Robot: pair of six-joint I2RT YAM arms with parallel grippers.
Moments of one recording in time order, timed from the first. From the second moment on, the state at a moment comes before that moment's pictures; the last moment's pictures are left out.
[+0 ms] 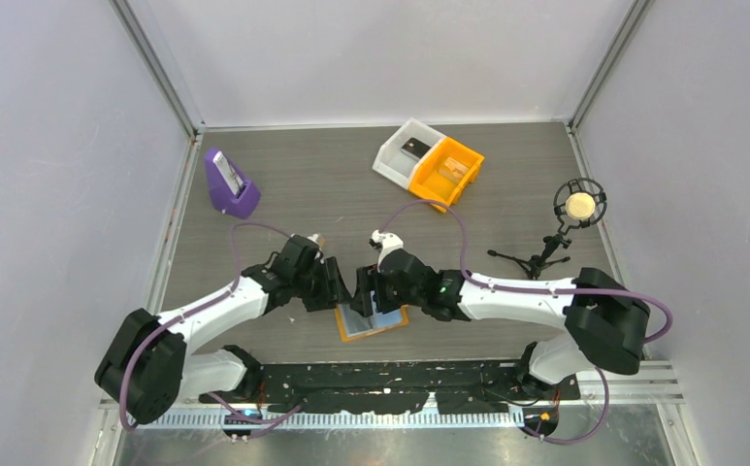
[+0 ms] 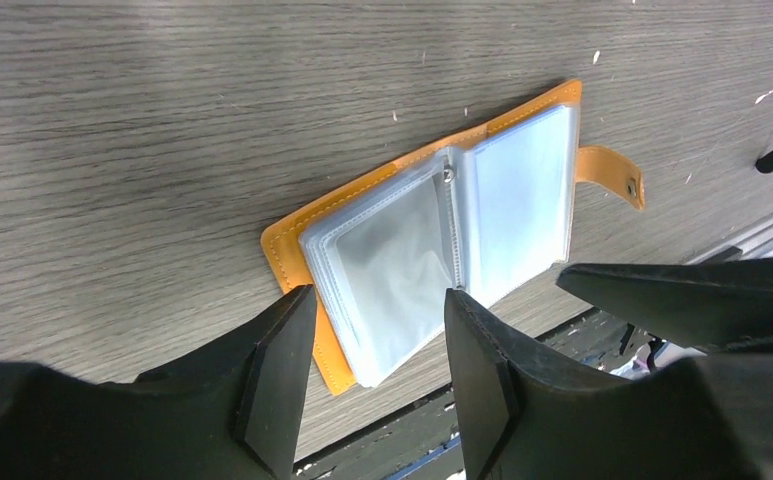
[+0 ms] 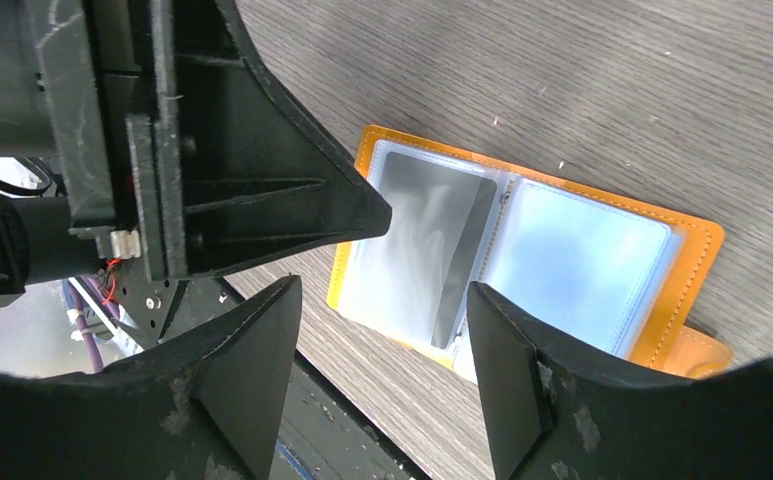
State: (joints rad) left arm -0.59 1.18 0.53 -0.29 0.24 -0.82; right arm 1.08 1.47 0.78 0.00 0.03 0.71
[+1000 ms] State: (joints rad) left arm -0.51 0.87 0.57 -0.59 0.03 -0.76; right arm 1.17 1.71 1.00 -0.23 0.22 0.74
